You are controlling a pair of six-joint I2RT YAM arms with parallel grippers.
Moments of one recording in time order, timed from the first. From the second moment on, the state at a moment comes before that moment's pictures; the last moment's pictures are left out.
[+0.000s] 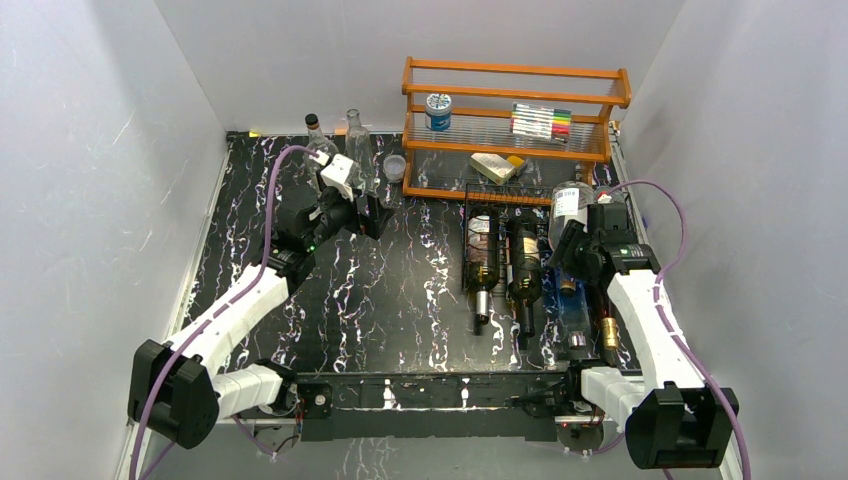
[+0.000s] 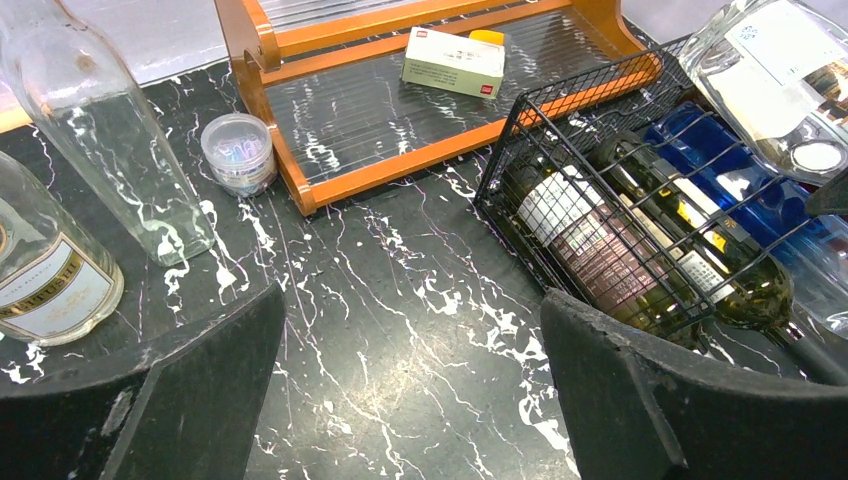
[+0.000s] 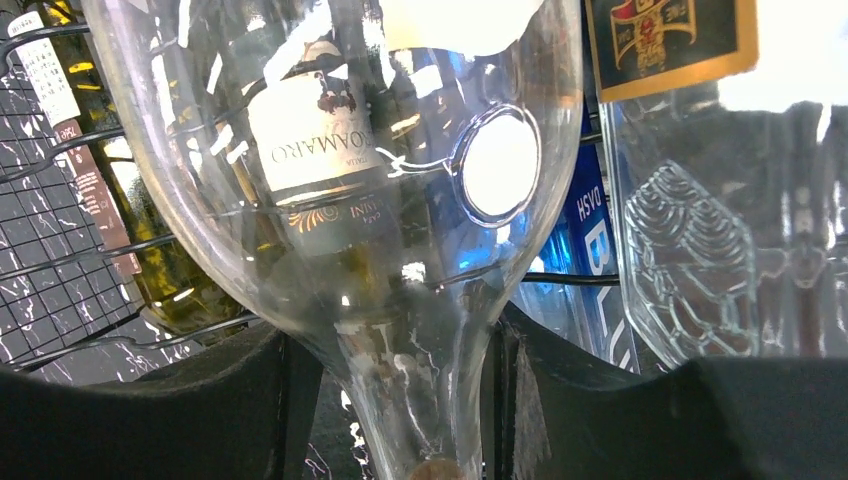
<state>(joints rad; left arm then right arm) -0.42 1.15 0.81 0.16 0.25 -0.09 0.07 1.01 0.84 -0.77 -0.01 0.47</state>
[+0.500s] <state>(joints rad) -0.42 1.16 0.81 0.16 0.25 -0.08 0.06 1.09 0.86 -0.72 -0.07 0.47</state>
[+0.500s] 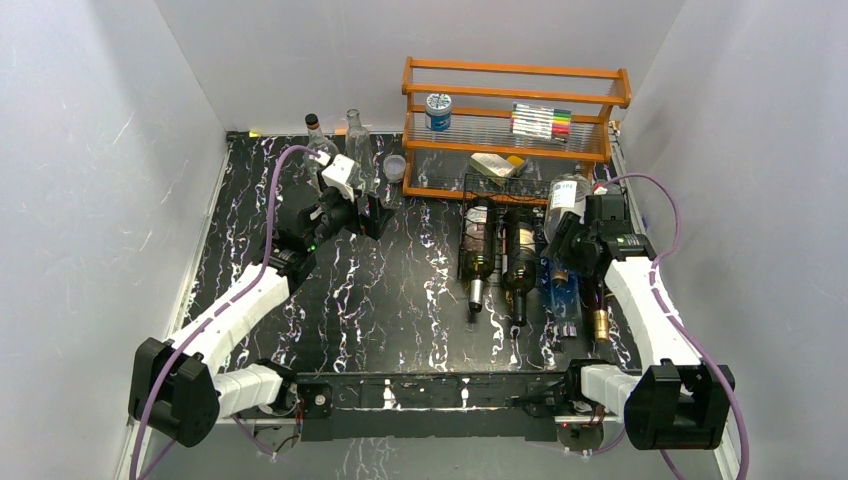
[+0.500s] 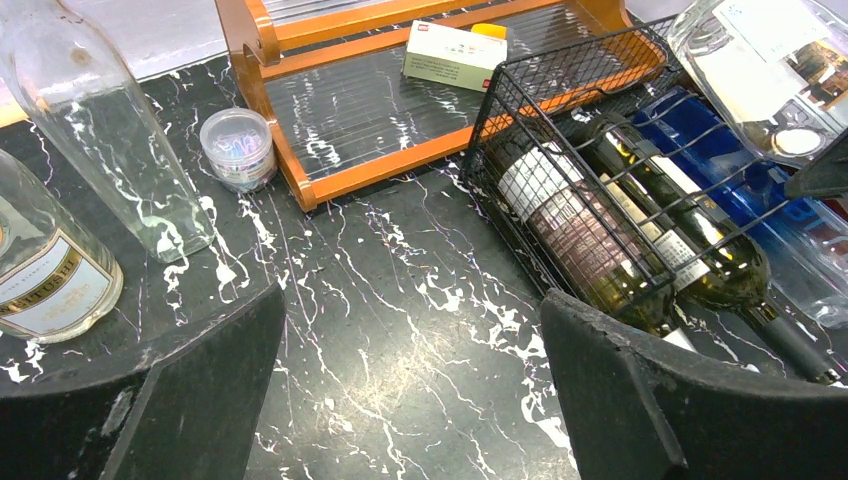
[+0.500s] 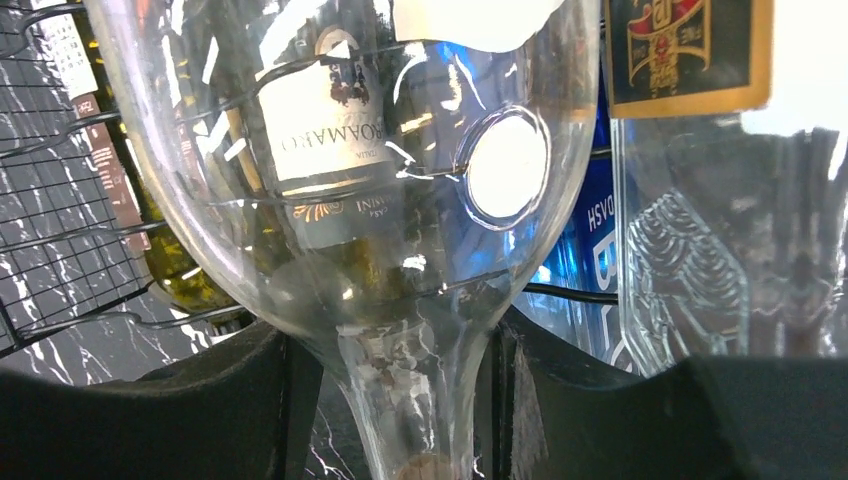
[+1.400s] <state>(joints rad) -0.42 1.18 0.81 0.15 0.25 -0.08 0.07 0.89 0.81 -0.66 -0.21 0.59</state>
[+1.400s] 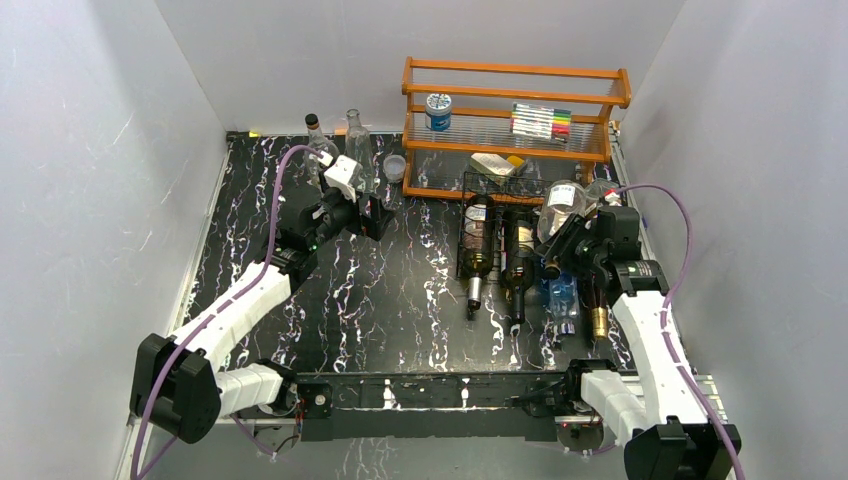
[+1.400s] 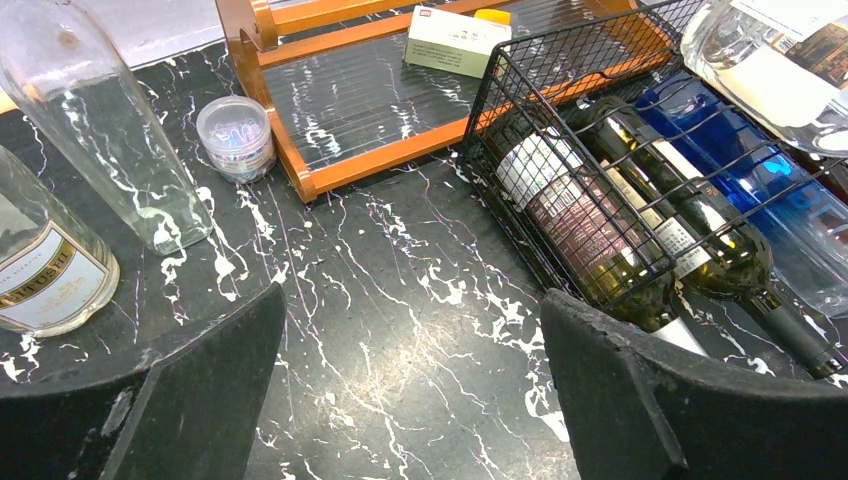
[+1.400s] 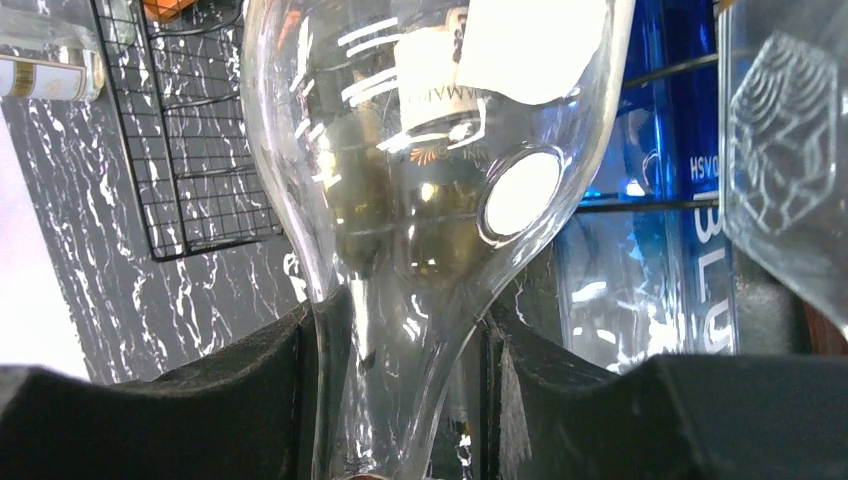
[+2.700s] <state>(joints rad) -0.57 1.20 0.71 0.23 0.41 0.01 0.08 1.00 1.11 -0.91 -0.54 0.51</state>
